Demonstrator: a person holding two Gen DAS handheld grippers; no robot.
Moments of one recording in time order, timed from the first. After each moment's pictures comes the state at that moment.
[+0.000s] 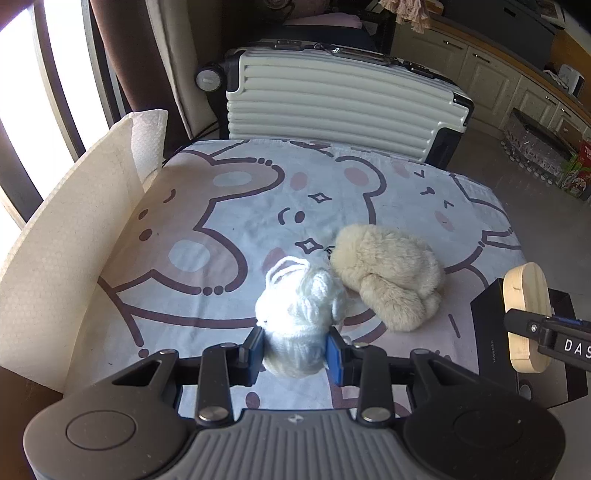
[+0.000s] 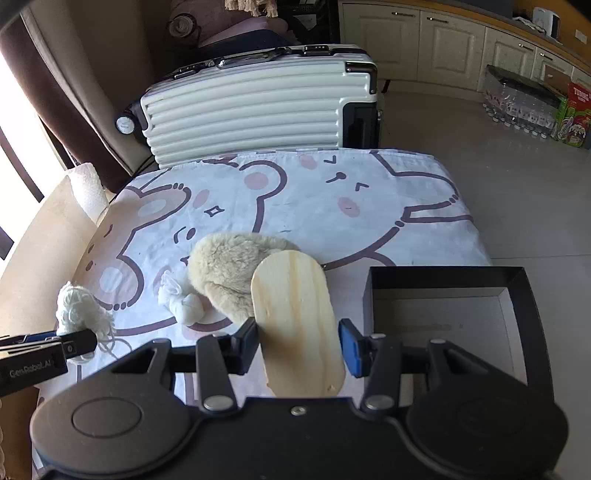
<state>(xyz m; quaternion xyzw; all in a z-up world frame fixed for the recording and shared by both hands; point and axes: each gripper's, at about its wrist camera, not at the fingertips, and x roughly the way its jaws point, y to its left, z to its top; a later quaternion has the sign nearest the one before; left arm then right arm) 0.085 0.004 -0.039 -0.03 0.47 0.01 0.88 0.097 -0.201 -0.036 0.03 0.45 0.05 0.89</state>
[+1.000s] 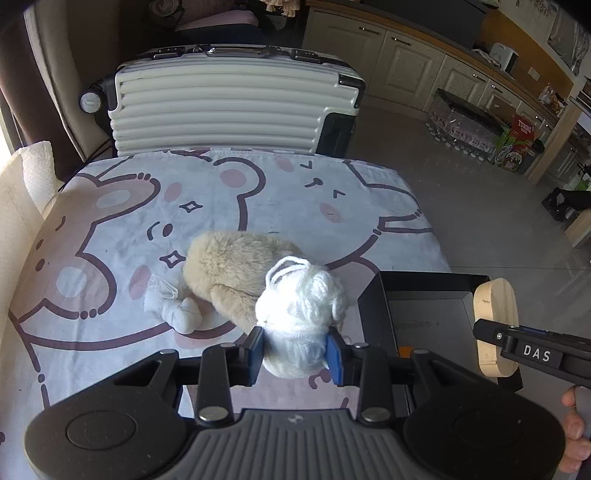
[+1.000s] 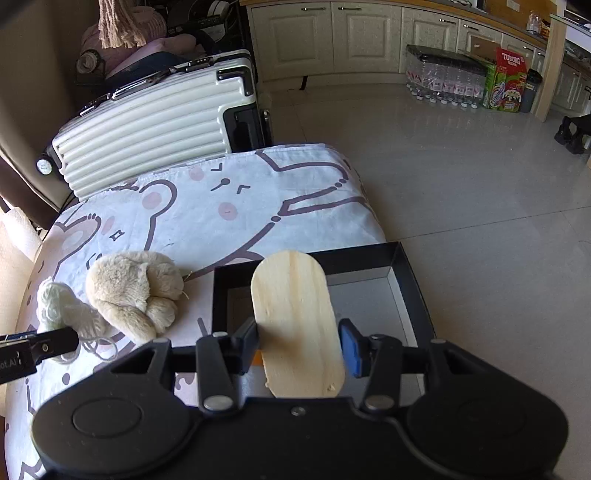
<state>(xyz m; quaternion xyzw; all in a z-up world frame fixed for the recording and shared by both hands) 0.097 -0.104 -0.040 -0.03 0.47 -0.11 0.88 0.088 -0.321 -0.049 0.07 0.45 -0.04 0.89</state>
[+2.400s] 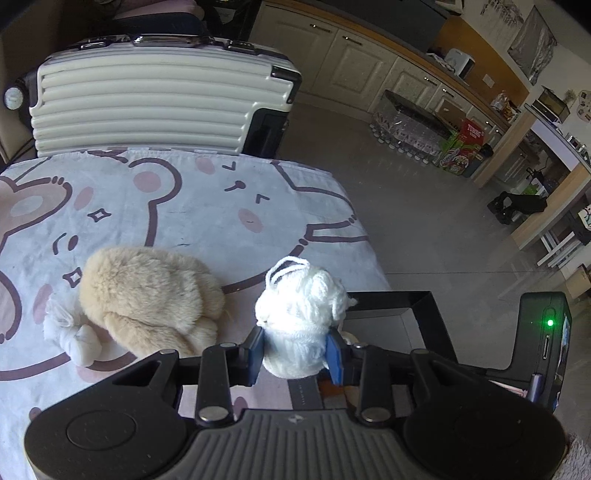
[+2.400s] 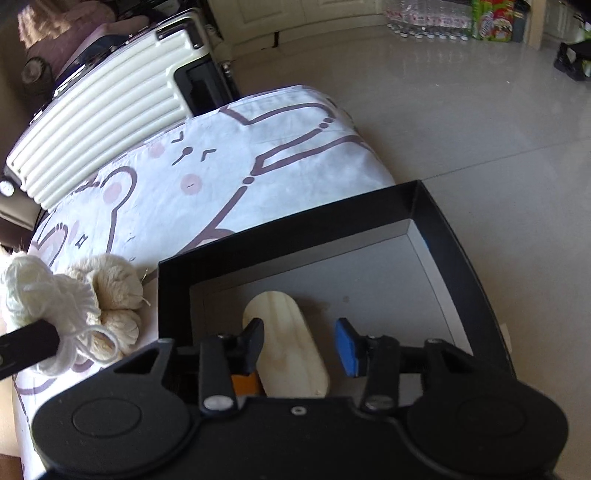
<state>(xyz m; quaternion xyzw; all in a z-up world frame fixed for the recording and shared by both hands) 0.132 -0.151 -0.059 -0.08 0.46 -0.20 0.86 0.137 -0.349 -0.125 0.16 0.50 -0.06 0.85</state>
